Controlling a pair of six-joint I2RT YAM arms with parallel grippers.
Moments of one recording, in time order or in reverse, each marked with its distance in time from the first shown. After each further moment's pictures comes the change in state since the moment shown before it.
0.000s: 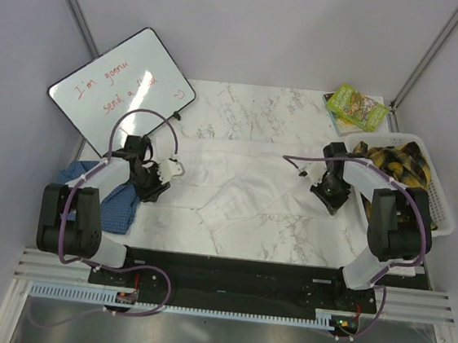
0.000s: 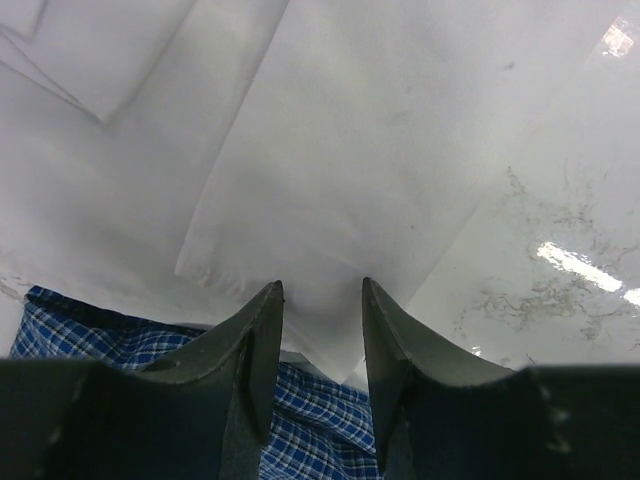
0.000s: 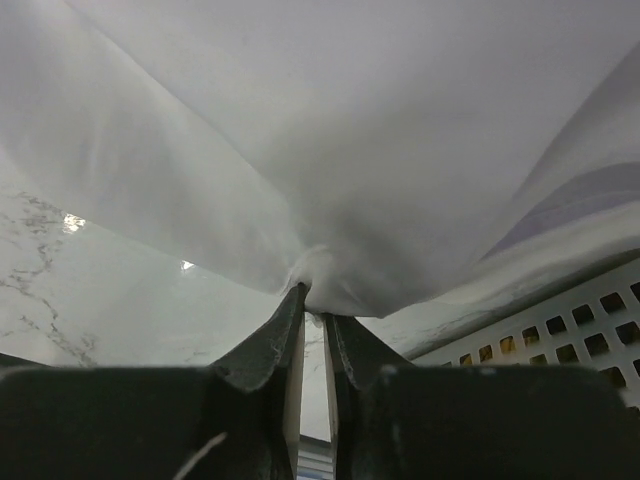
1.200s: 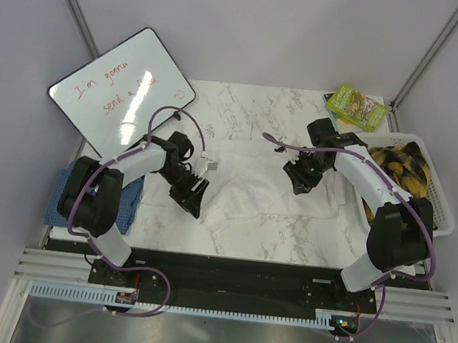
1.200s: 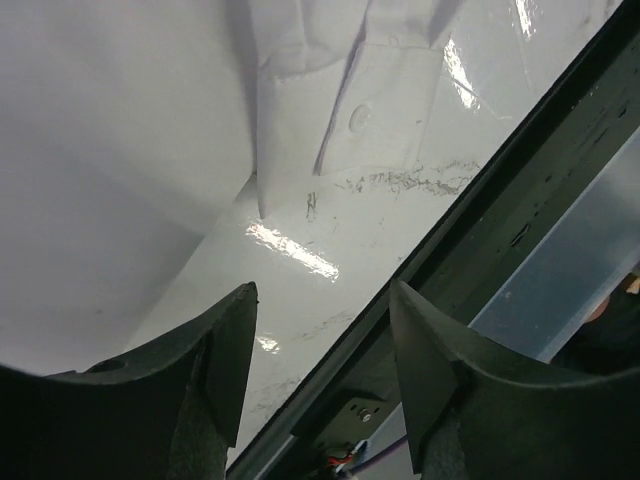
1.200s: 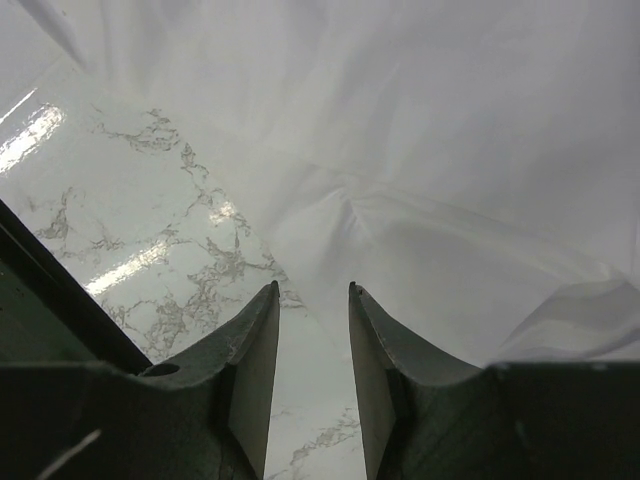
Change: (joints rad) left arm -0.338 0.210 0.245 -0.248 0.296 -0.669; right arm 0.172 -0.063 0.255 -0.108 -0.373 0.025
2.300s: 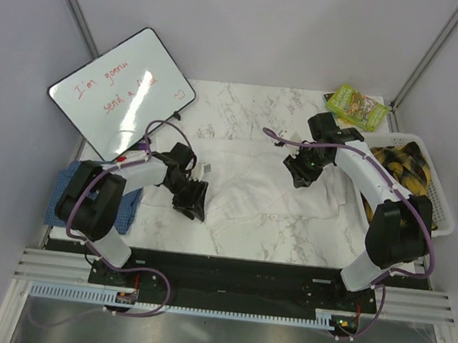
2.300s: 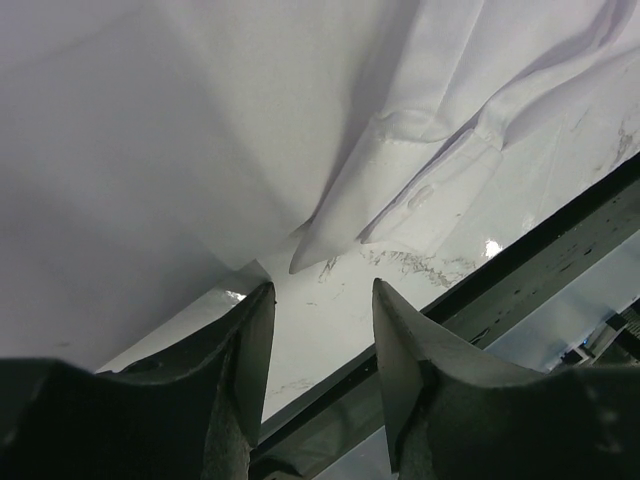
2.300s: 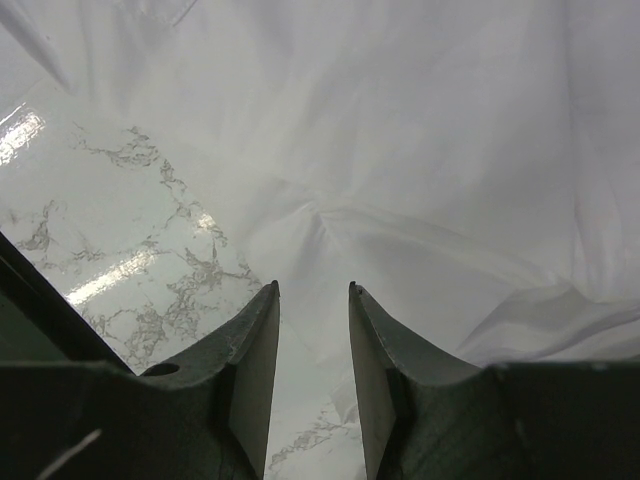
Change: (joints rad) left arm -0.050 -0.022 -0.167 0.283 -0.112 -0.498; right arm -0.008 0.024 0.060 0.005 0.013 -0.020
